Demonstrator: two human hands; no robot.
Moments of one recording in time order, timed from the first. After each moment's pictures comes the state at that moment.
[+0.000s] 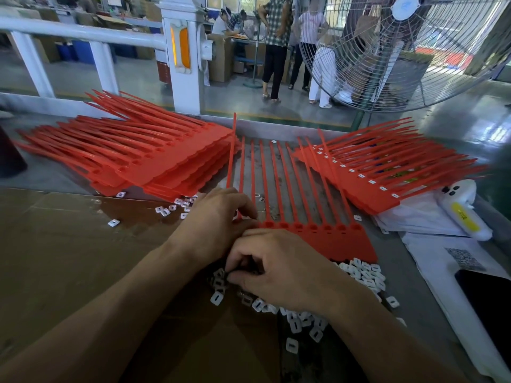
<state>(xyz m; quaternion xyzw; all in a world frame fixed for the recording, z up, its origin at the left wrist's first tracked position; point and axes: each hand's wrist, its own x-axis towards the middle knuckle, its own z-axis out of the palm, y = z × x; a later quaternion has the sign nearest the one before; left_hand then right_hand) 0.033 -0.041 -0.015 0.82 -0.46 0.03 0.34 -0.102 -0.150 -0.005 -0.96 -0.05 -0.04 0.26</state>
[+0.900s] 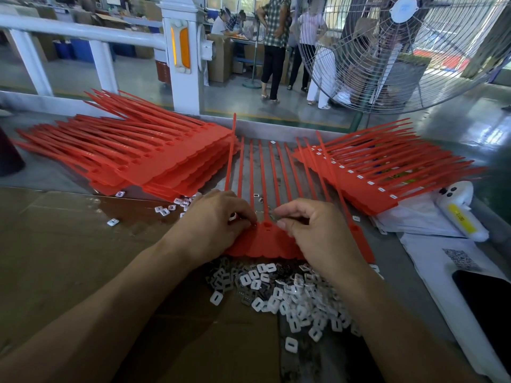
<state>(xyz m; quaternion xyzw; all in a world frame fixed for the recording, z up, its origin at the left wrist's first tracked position) 0.036 -0.032 -0.014 0.82 -0.48 0.01 0.30 -0.098 -0.196 -0.018 -0.85 0.20 -0.21 0.43</state>
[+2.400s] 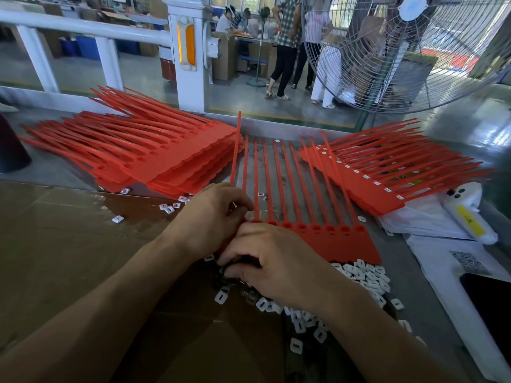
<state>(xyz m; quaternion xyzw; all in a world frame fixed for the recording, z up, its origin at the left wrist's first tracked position) 0.044 -0.032 -0.018 0.82 -0.44 0.02 0.37 -0.091 -0.144 -0.012 -0.96 -0.08 -0.07 0.24</state>
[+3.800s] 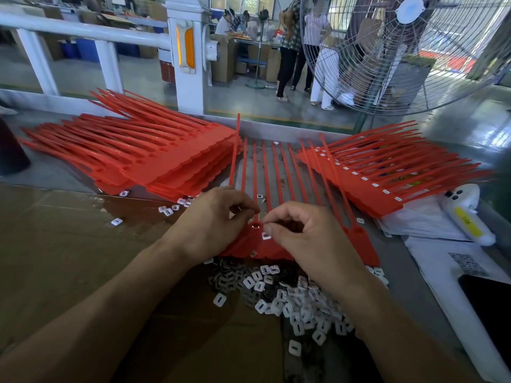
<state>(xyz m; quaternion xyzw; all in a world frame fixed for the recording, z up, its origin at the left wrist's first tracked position) 0.041 -0.033 -0.016 0.79 -0.46 0.01 0.40 -0.105 -0.176 -0.007 -0.87 0.12 -0.19 0.44</state>
